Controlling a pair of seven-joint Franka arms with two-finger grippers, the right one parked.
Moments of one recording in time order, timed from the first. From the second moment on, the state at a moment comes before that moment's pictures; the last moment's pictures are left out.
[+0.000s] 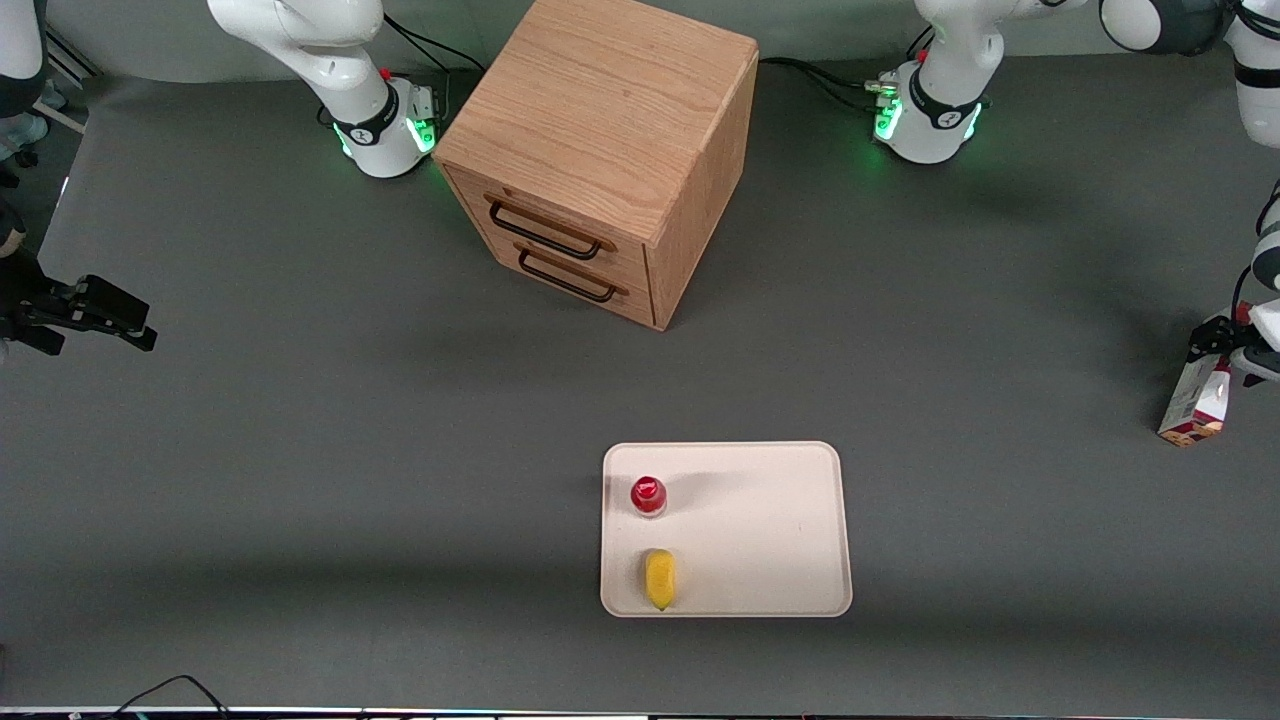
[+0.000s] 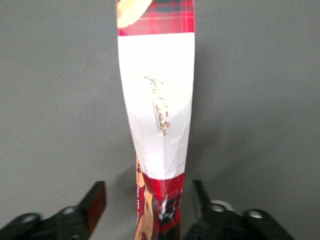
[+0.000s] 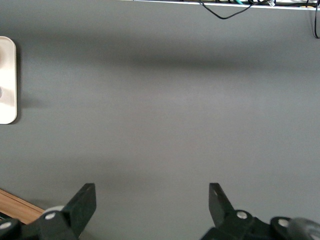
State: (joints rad) arm 0.07 0.62 0.60 -1.96 -0.59 2.49 1.59
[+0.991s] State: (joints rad) arm -0.12 0.52 0.62 -1.87 -0.44 2.39 1.22
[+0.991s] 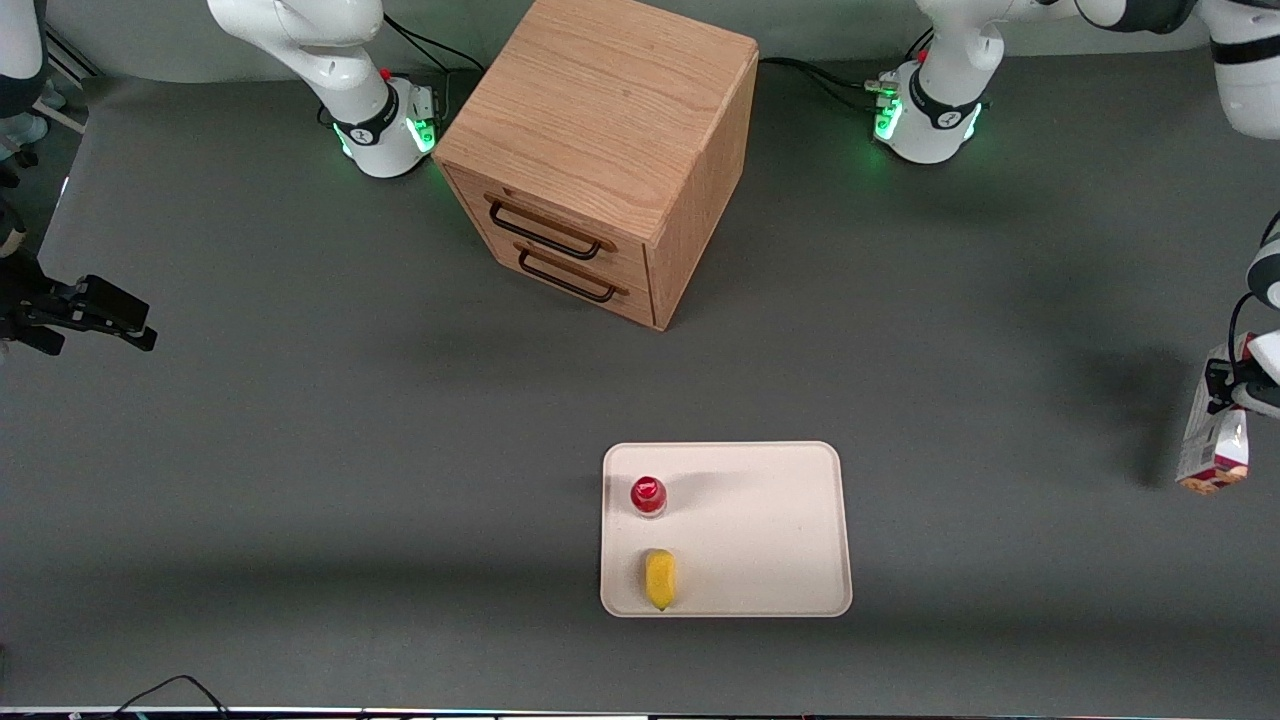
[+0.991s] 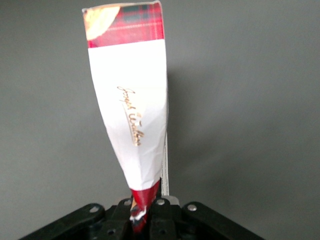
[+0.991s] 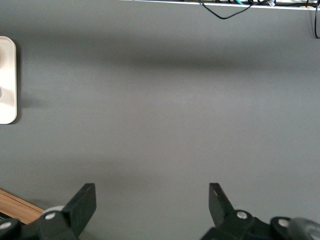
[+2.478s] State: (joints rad) arm -0.27 0.69 -0.07 -1.22 0.05 1.97 -0.30
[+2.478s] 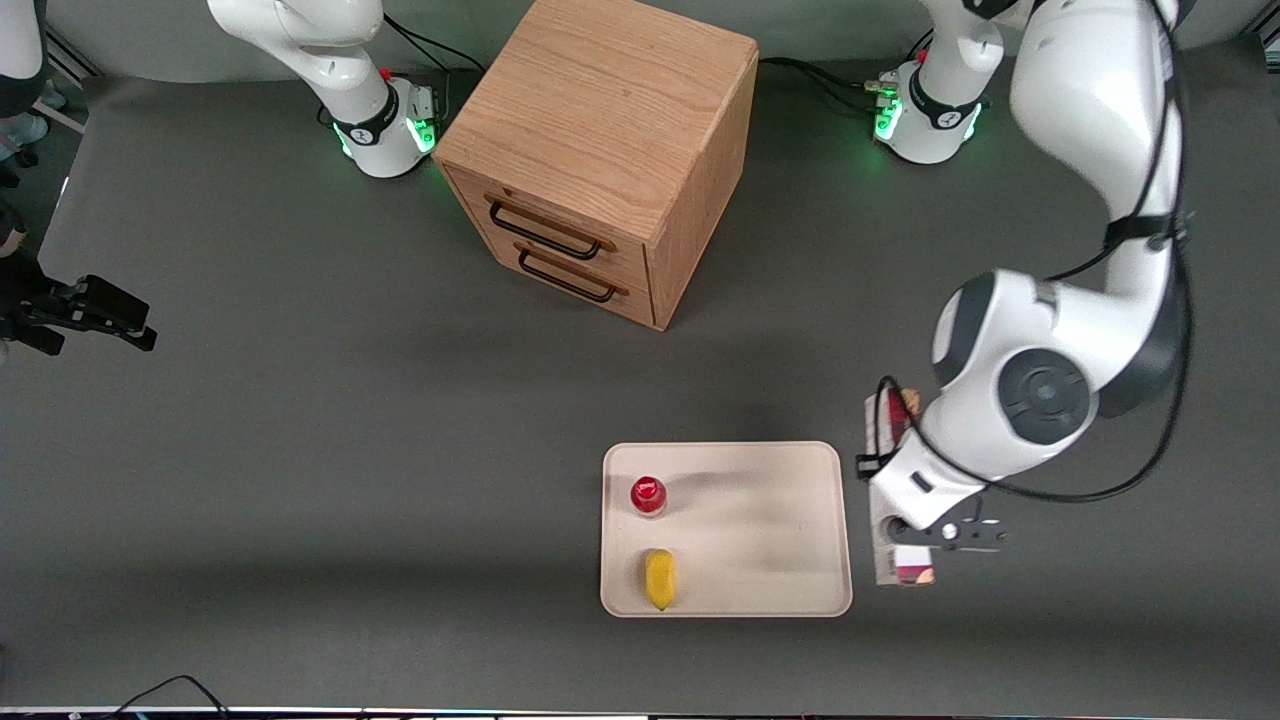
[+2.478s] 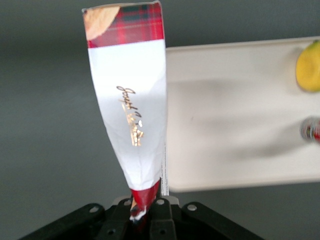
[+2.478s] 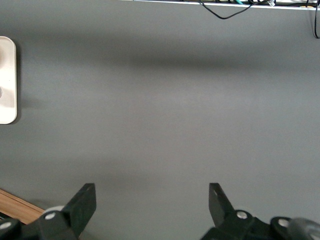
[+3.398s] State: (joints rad) arm -0.30 0.94 -0.13 -1.14 0.21 2.18 -0.51
